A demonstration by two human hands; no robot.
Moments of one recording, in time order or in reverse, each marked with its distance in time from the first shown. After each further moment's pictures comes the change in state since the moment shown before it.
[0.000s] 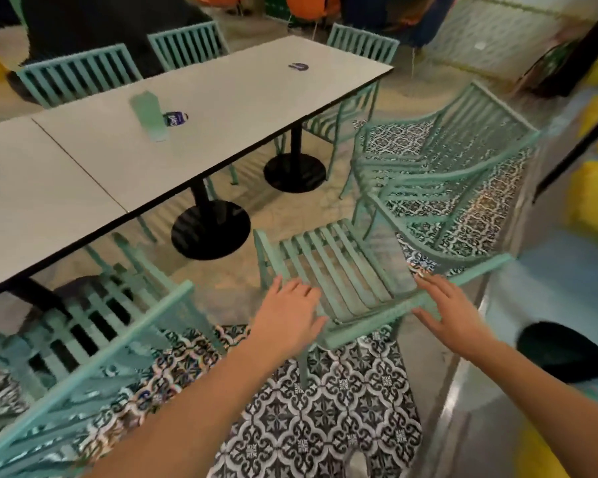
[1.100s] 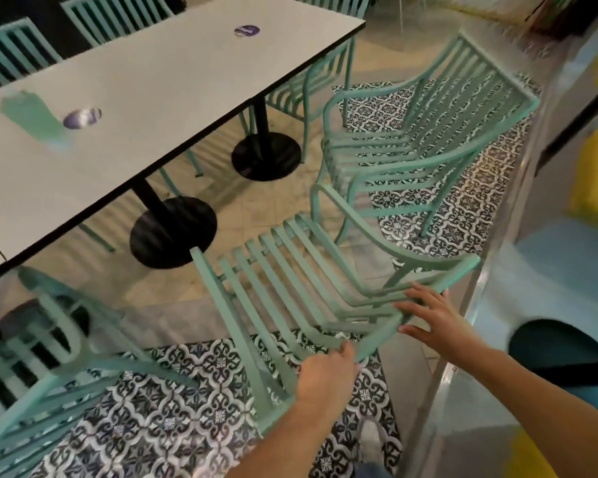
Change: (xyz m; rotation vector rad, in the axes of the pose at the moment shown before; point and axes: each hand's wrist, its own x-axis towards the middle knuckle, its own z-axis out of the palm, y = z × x) left_hand 0.202 0.158 0.104 -0.135 -0.300 -0.078; right_hand 0.140 0.206 0.025 0.046 -0.097 -0.201
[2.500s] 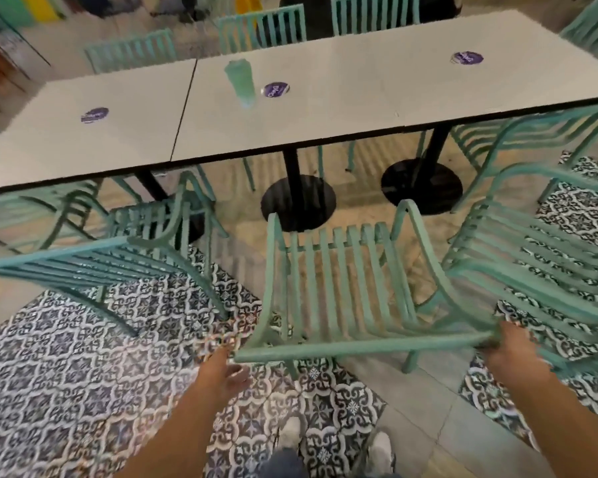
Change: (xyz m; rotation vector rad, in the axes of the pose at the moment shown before) left_hand 0.043 0.024 -0.013 -2.108 0.972 -1.682; right_hand 0.242 0.146 -0.109 0.812 -0.072 0.478
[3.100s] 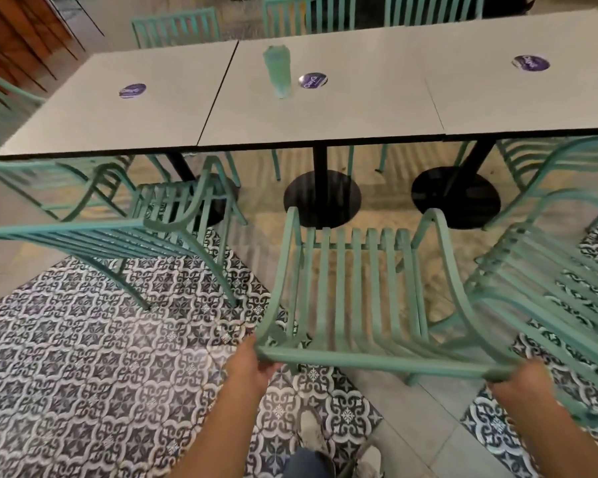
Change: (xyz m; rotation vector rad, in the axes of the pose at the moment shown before) left_hand -0.025 -0.008 0.062 -0.379 -0.095 -0.039; right_hand 0.089 0.049 0.015 -0.138 -0.086 0.426
